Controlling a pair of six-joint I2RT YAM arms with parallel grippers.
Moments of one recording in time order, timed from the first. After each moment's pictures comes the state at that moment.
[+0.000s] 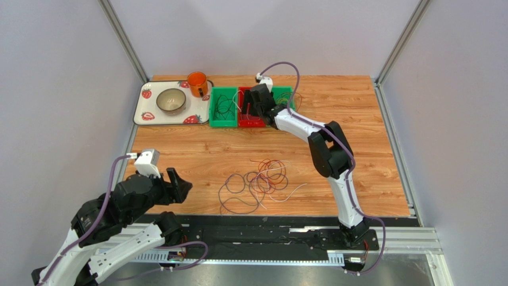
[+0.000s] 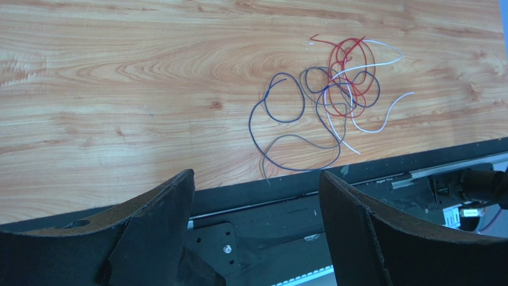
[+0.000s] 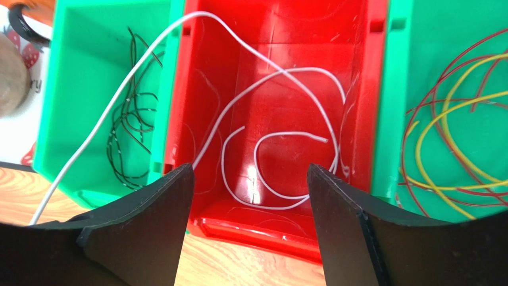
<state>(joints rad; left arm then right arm) -0.88 0.36 0.99 -1.24 -0.39 -0.72 0.62 2.24 1.76 -0.07 0.24 0.52</state>
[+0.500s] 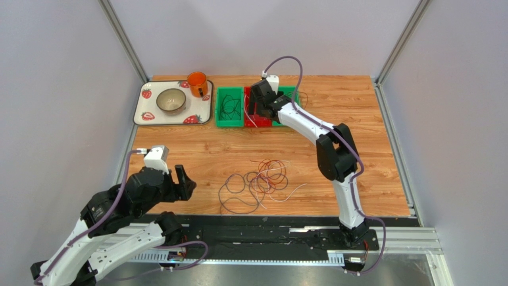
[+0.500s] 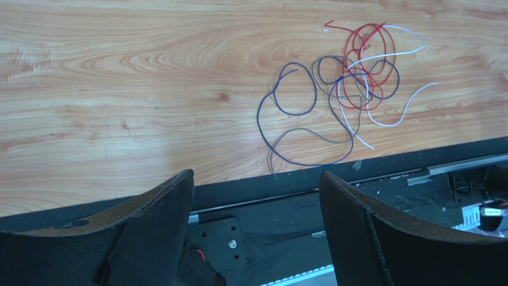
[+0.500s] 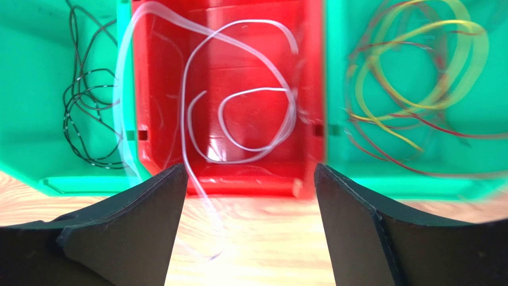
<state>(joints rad) -0.88 0.44 0.99 -1.24 -0.39 -0.72 0.62 2.19 1.88 -0.44 0.38 0.53</state>
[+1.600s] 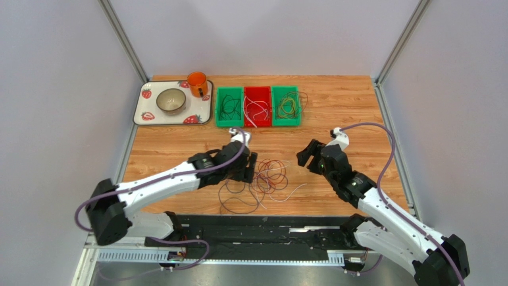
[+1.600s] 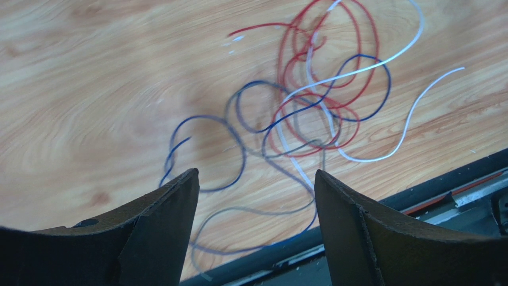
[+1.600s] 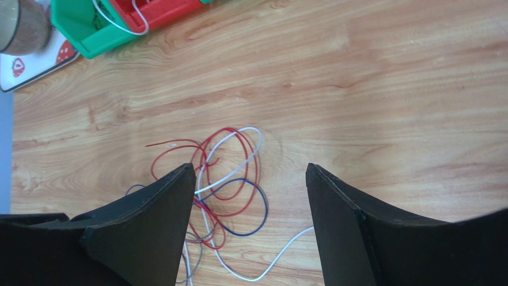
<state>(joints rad) -0.96 1.21 0.89 -0.56 -0.27 -0.59 0.62 0.84 0.56 -0.26 0.30 0.77</state>
